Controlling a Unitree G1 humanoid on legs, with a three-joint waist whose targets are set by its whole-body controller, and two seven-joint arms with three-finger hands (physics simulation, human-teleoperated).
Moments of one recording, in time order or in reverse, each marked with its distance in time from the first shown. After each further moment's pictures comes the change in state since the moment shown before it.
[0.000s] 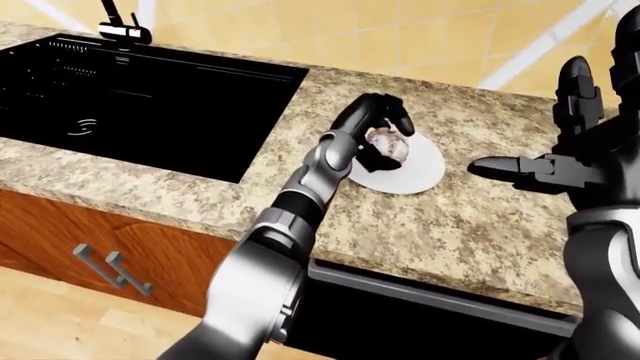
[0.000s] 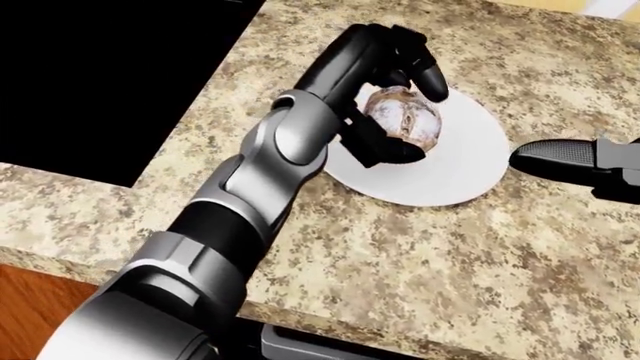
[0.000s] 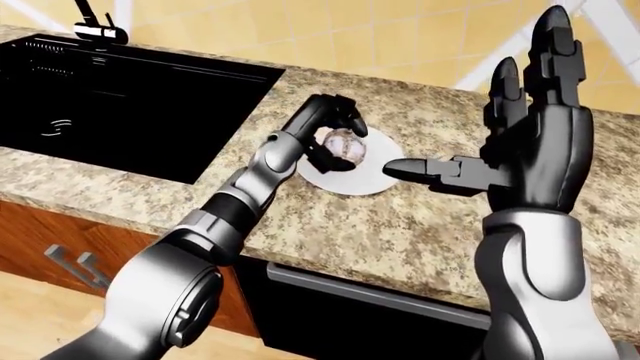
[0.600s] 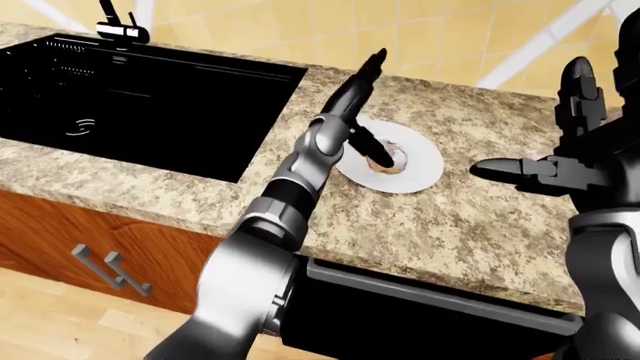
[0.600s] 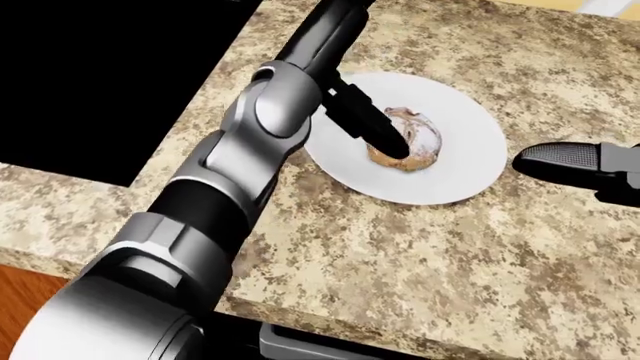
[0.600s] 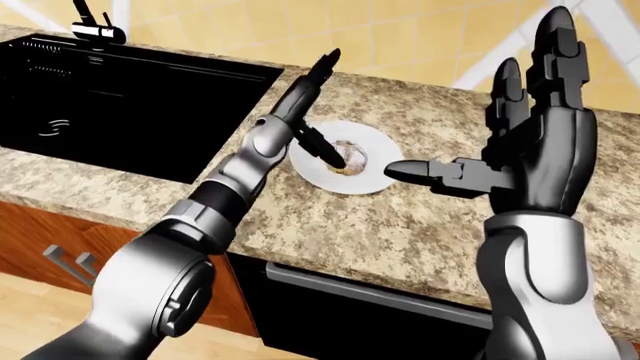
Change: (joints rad) left arm -0.041 0.043 0.028 -0.019 -0.018 0.023 -0.007; right arm 0.012 -0.003 -0.007 -0.006 0.013 -0.009 -0.004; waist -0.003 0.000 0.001
